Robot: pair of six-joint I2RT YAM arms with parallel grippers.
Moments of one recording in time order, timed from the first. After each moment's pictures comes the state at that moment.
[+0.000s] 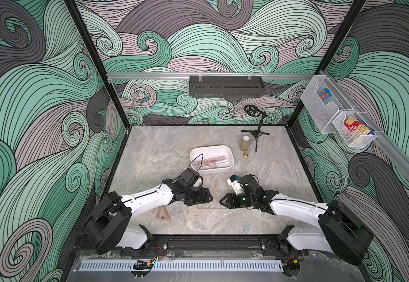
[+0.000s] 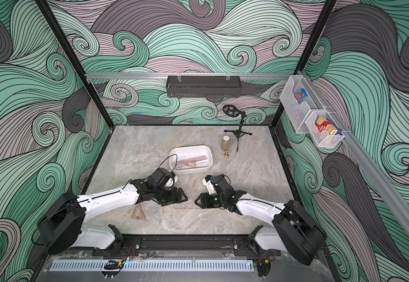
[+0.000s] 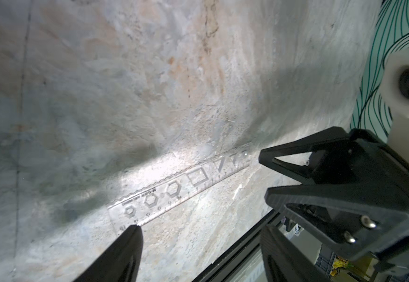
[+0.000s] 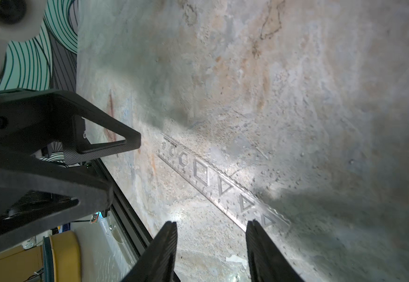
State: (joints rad) left arm -0.75 1.38 0.71 -0.33 0.38 -0.80; right arm 0.69 1.29 0.46 -0.06 -0.43 0.67
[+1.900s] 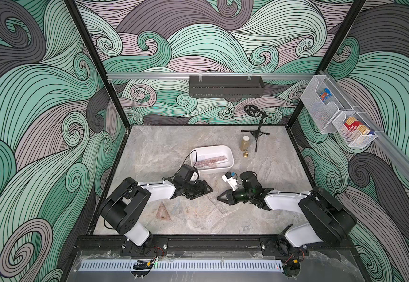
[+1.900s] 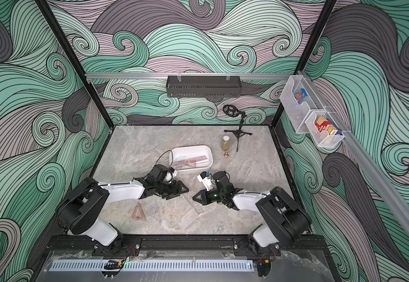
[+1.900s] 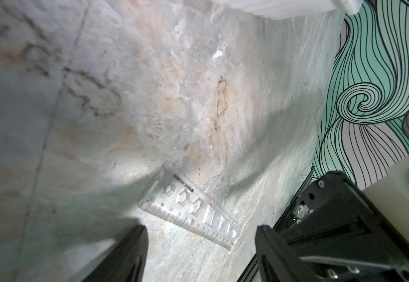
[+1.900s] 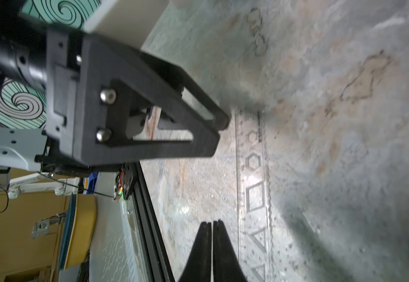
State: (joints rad) left arm -0.61 1.57 0.63 0.03 0.51 -0.82; right arm 0.61 1.51 0.47 0.27 -0.69 0.50
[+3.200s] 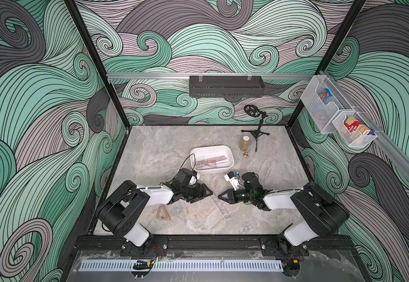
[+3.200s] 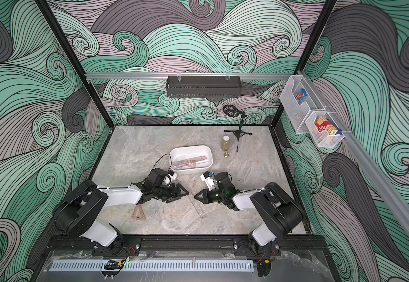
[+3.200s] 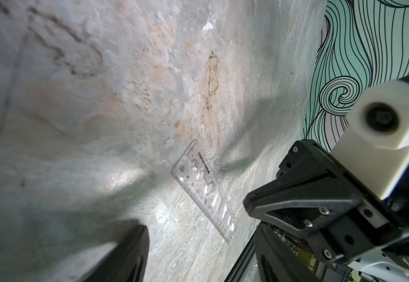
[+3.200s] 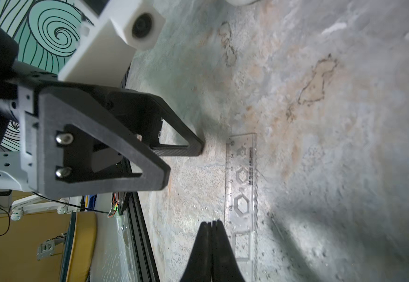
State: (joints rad) left arm -0.63 1.56 0.55 0.17 0.57 -0.87; right arm 0.57 1.56 0.40 0.42 -0.67 0.57
